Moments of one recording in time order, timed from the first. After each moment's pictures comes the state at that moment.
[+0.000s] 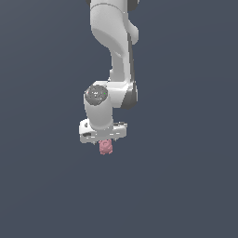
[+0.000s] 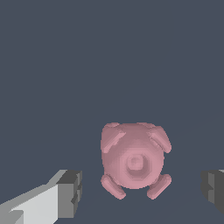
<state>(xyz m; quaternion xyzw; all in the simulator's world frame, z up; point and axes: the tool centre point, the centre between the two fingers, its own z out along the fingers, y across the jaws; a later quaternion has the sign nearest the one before) 0.027 -0.066 0.092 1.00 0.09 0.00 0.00</state>
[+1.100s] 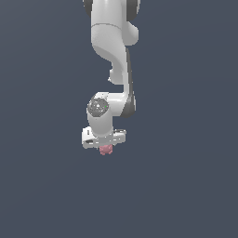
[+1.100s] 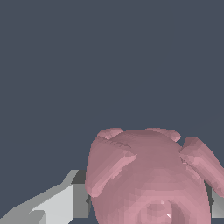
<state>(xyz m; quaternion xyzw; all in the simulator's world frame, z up) 0.028 -0.068 0.040 1.00 0.09 0.00 0.00</state>
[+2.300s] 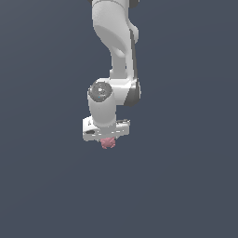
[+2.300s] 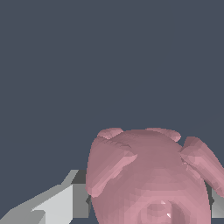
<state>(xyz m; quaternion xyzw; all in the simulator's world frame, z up) 0.020 -0.054 0.099 1.00 0.09 0.00 0.00</state>
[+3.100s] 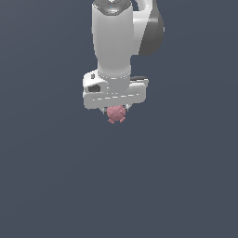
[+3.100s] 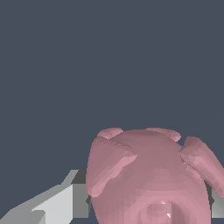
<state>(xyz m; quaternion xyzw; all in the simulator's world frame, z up) 0.002 -0.013 0.279 1.00 0.09 0.00 0.00</state>
